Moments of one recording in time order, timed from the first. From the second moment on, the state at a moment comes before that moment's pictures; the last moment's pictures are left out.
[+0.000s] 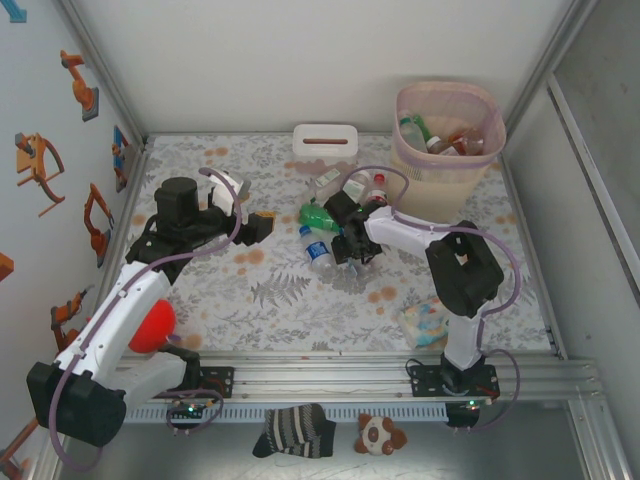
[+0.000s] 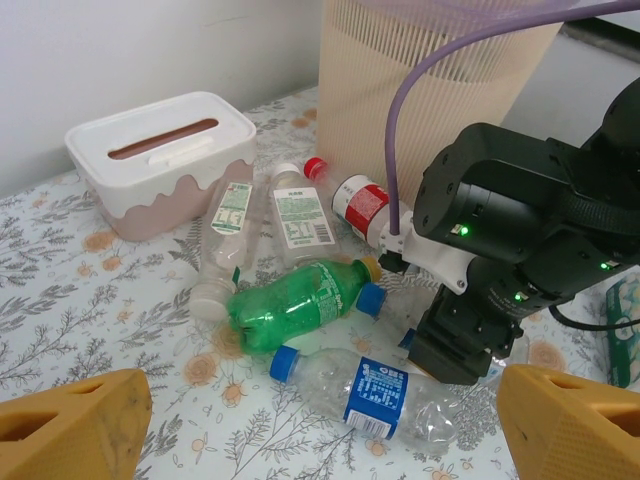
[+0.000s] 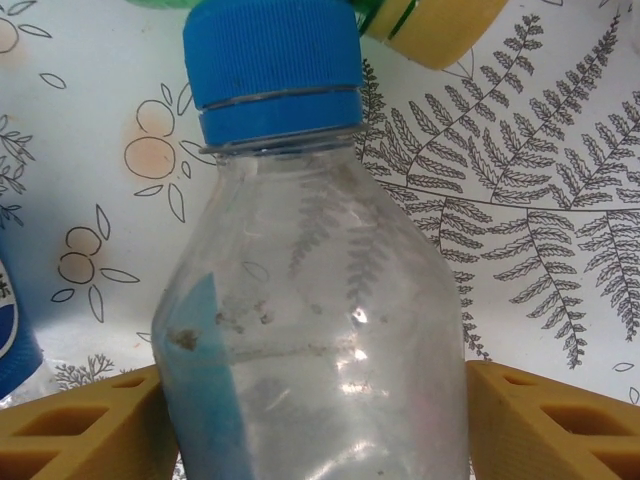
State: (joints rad) left arm -0.36 1.05 0.93 -0.33 0.49 0.11; right arm 0.69 1.90 1.31 -0.77 0.15 0.38
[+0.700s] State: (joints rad) left arm -0.36 1.05 0.93 -0.33 0.49 0.11; right arm 0.69 1.82 1.31 -0.80 0.15 0.38
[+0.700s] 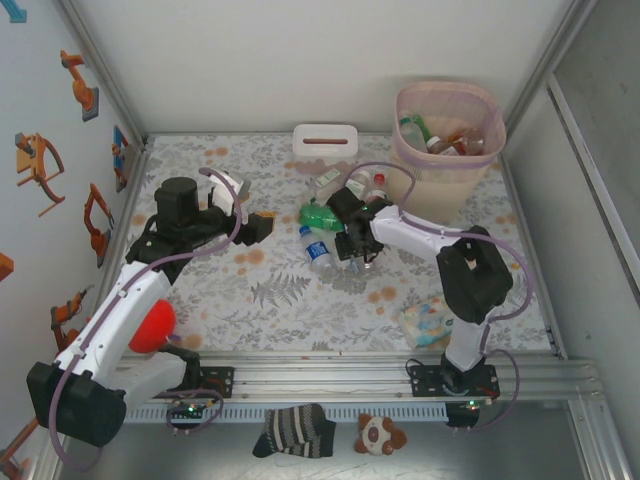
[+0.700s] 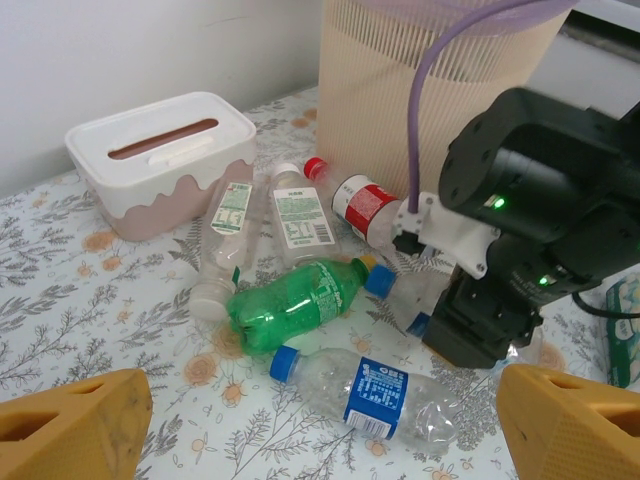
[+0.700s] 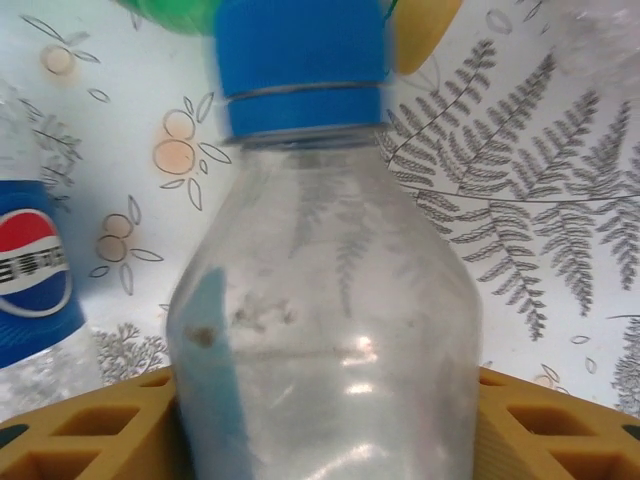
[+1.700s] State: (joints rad) left arm -0.36 1.05 0.94 -0.33 0.49 0.11; right arm 0.59 1.58 1.84 -1.03 0.24 0.27
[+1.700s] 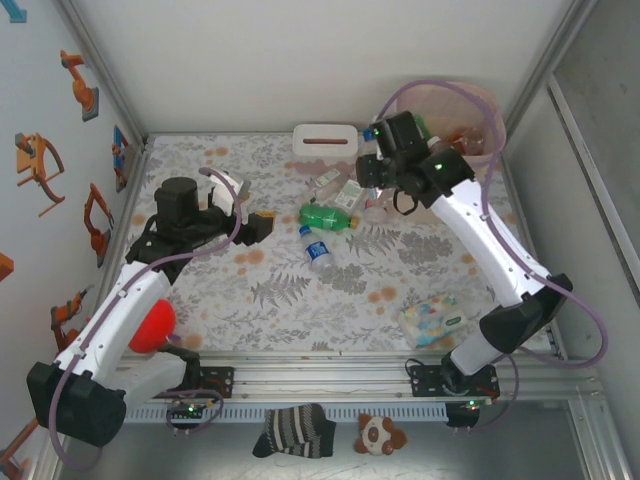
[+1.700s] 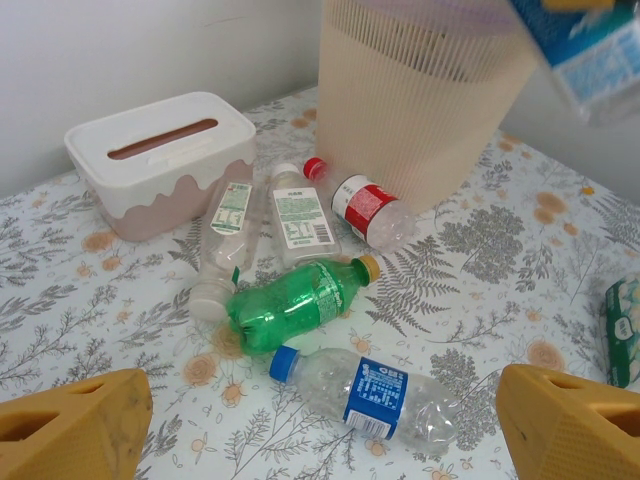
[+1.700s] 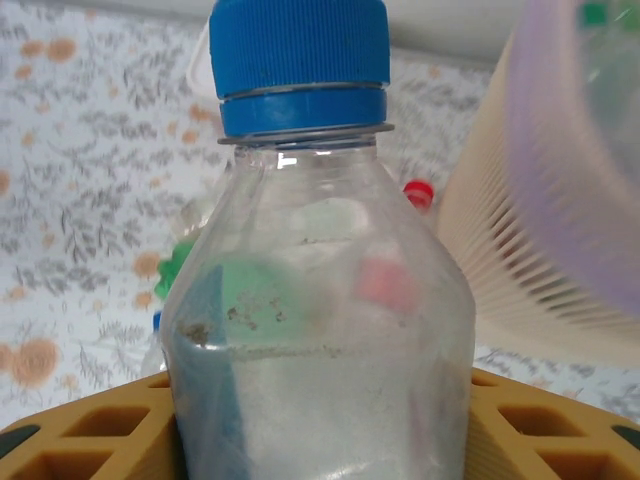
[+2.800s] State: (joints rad) left arm -0.36 1.08 0.94 -0.34 0.49 0.11; right arm 0.06 2.00 2.39 -1.10 -0.01 0.16
